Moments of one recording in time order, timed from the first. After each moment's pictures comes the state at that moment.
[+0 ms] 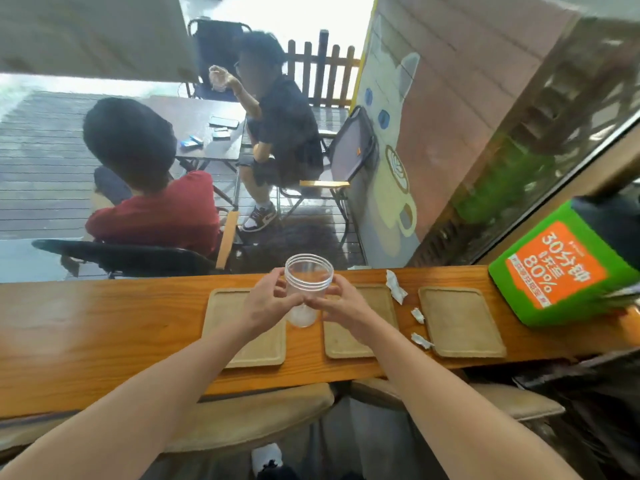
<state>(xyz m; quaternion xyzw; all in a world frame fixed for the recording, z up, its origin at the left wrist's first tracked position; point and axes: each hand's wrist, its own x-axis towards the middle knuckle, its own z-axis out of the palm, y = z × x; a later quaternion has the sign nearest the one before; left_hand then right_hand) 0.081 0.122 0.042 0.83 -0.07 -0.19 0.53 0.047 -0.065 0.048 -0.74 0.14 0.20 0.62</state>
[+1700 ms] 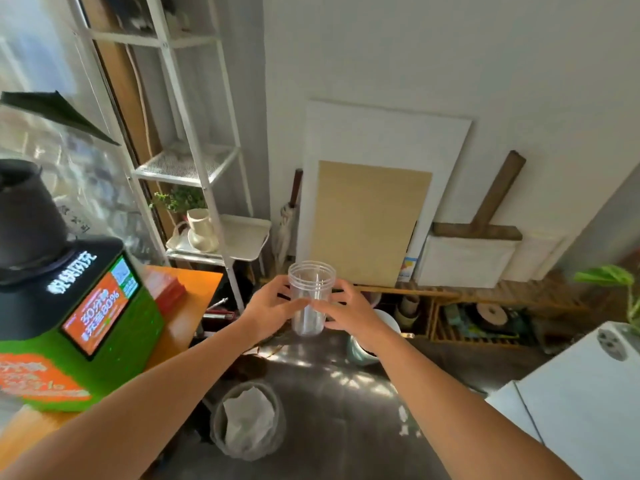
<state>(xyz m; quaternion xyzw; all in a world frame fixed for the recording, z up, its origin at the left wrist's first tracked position) -0.274 -0.626 0.127 0.57 -0.58 -0.47 0.34 -0.468 -0.633 0.123 -0.50 0.56 -0.34 0.57</state>
